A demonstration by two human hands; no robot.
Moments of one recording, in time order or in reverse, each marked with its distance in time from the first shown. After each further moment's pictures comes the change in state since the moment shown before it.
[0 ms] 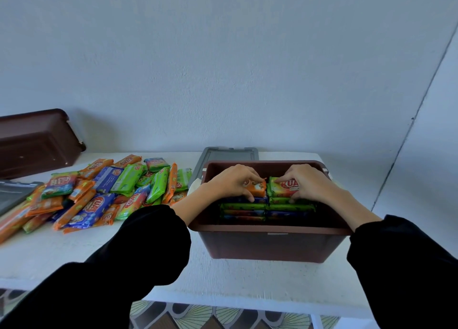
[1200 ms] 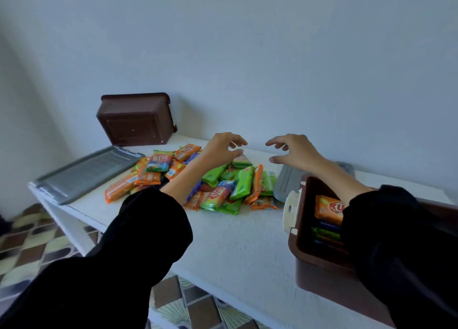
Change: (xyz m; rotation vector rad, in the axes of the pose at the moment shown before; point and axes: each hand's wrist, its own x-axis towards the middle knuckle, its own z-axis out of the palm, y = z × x) left_hand -0.148 -0.166 -0.065 -0.251 0.550 -0.541; right_hand 0.143 -0.197 -0.036 0.411 0.156 -0.311
